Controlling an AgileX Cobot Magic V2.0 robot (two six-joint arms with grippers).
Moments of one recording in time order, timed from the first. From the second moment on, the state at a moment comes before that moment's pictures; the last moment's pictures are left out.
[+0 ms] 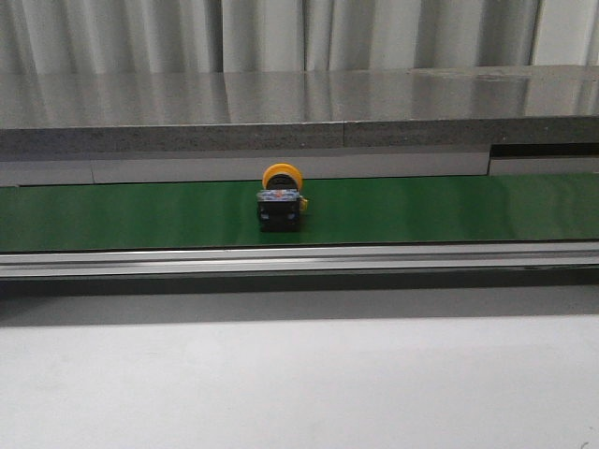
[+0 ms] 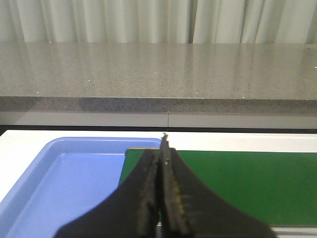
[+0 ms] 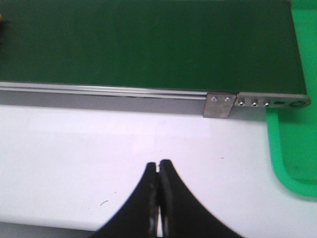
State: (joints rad) left arm 0.06 0.33 -0.27 -0.31 0.11 0.28; right arm 0.06 0.71 -0.64 0.05 0.74 0.02
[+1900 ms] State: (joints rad) left arm 0.06 0.33 -0.27 -0.31 0.11 0.28; right arm 0.15 1.61 -1.12 0.18 0.53 -0.09
